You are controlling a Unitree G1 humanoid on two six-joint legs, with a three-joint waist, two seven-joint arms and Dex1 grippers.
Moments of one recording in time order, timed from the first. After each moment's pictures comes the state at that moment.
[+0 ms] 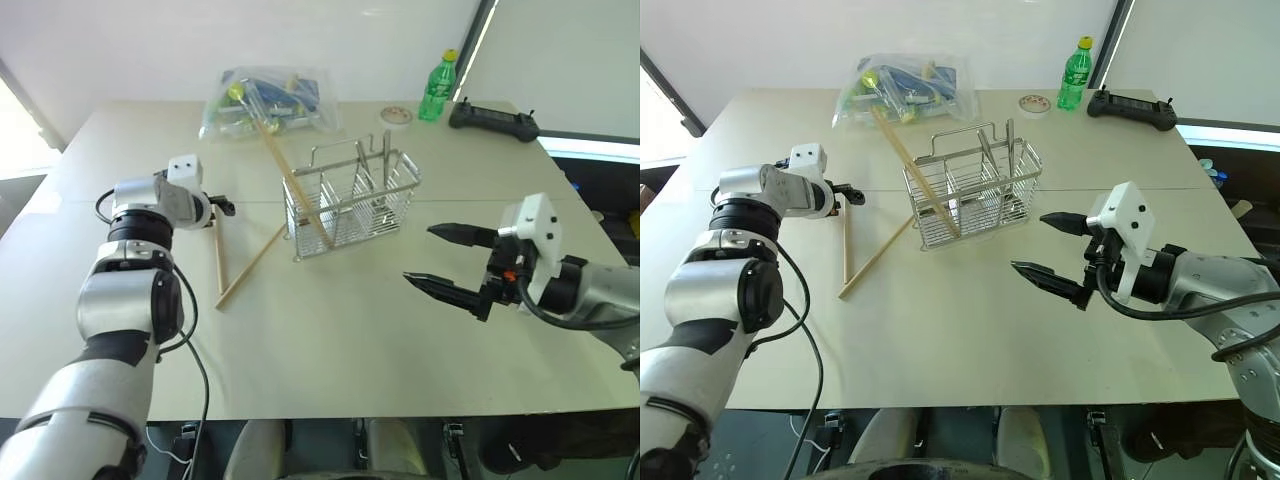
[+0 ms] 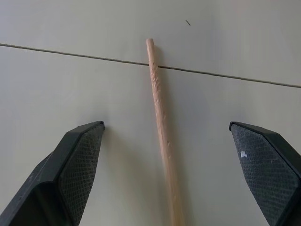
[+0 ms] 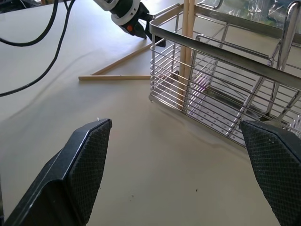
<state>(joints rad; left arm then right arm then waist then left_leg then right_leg) -1.24 0.43 0.21 1.13 -0.21 0.90 -0.08 -0.13 -0.89 -0.34 -0.68 0.84 0.82 0.72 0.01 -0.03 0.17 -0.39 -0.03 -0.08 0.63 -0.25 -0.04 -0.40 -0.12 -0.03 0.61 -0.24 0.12</state>
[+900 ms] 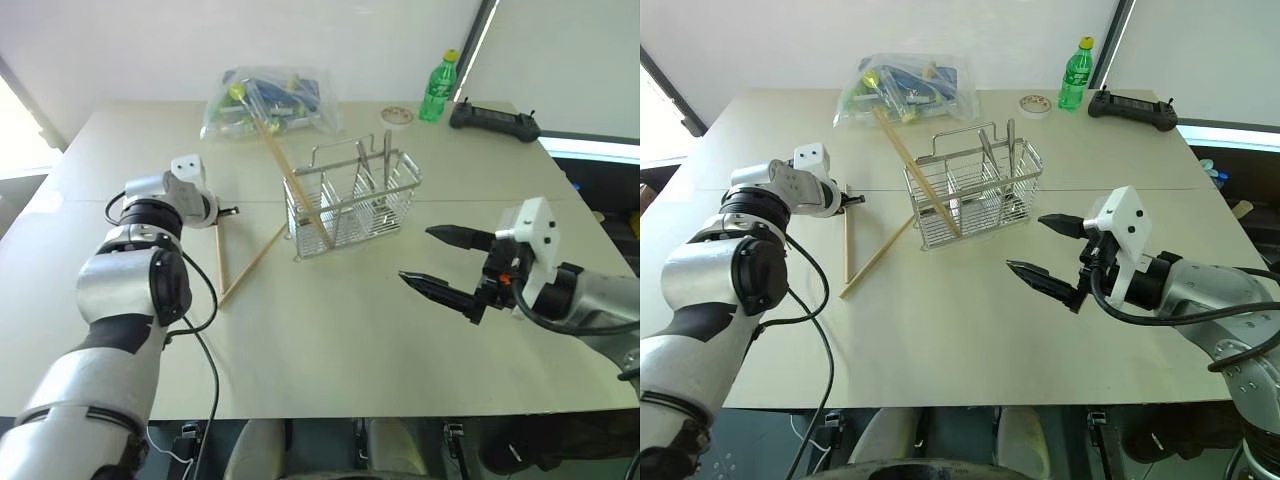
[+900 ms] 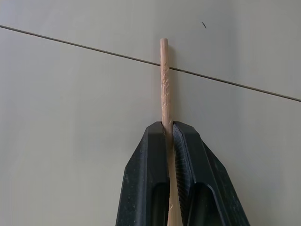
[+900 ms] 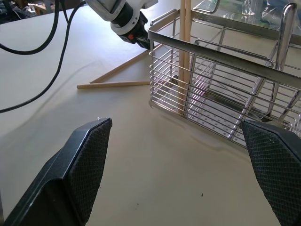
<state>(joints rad) -1.30 0.41 0.30 1.29 -0.19 0.80 0.02 -0.09 -0.88 -0.34 -0.71 0.91 0.82 0.62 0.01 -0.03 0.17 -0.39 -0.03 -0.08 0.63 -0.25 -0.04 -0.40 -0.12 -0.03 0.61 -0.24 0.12</state>
